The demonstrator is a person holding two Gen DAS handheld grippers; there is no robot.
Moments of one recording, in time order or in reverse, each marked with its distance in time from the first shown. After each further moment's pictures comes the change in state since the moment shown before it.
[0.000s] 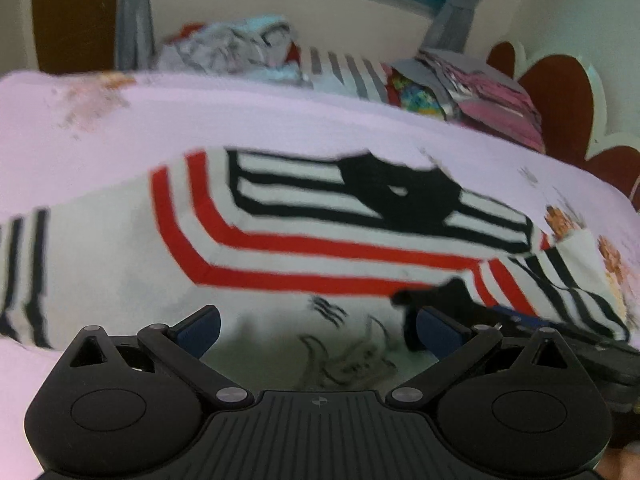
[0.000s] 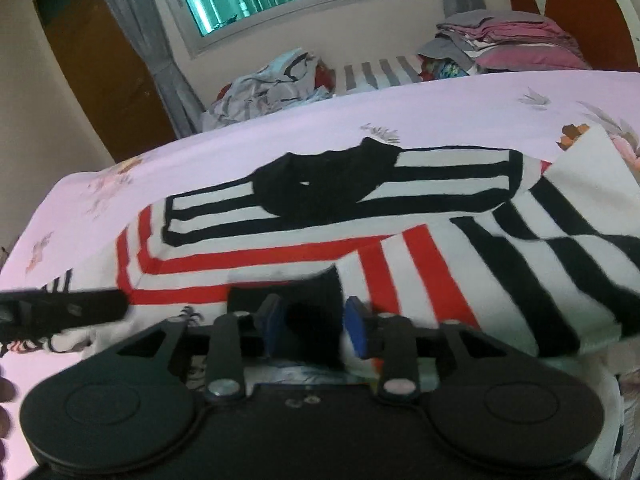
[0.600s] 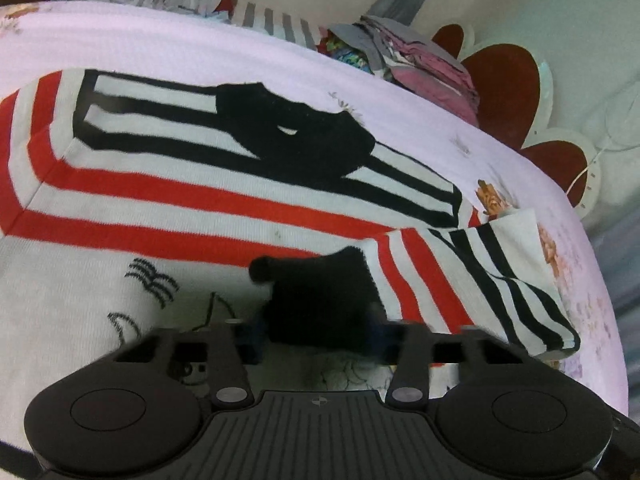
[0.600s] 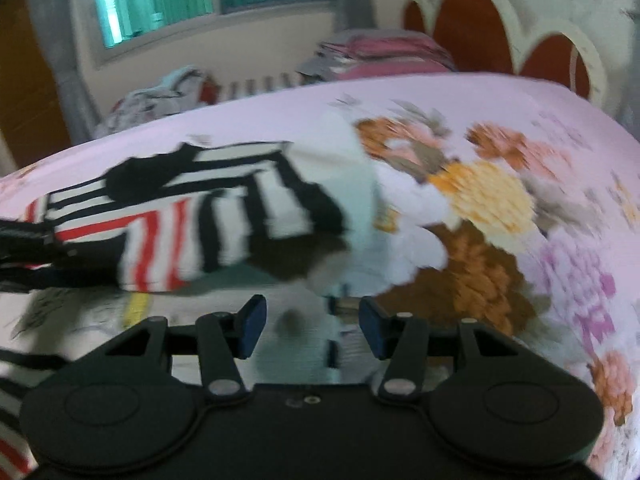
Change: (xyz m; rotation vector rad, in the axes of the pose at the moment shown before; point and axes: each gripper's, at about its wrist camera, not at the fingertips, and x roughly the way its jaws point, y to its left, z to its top) left arm 0.074 -0.055 -0.011 -0.057 0.080 -0.256; right arm -0.076 -0.096 -0.053 0.064 -0.050 -0.358
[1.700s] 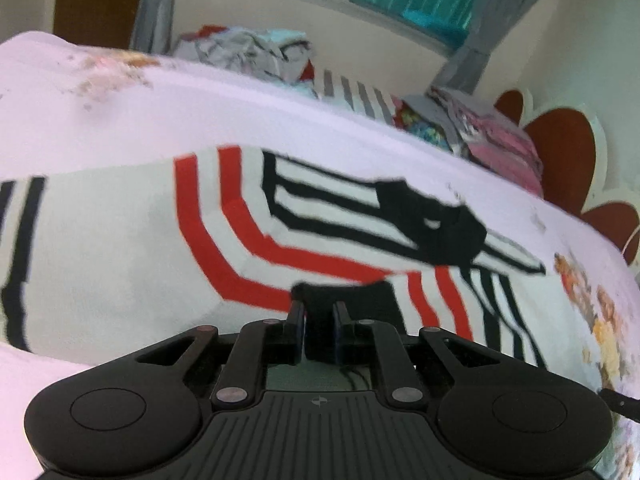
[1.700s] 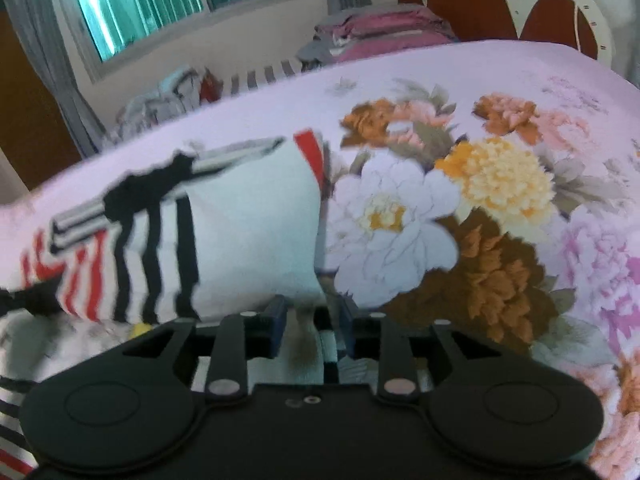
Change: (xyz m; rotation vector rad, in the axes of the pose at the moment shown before) left arm -0.070 0.087 0.010 -0.052 -0.212 0.197; right arm 0.000 -0.019 0.021 0.070 0.017 0.103
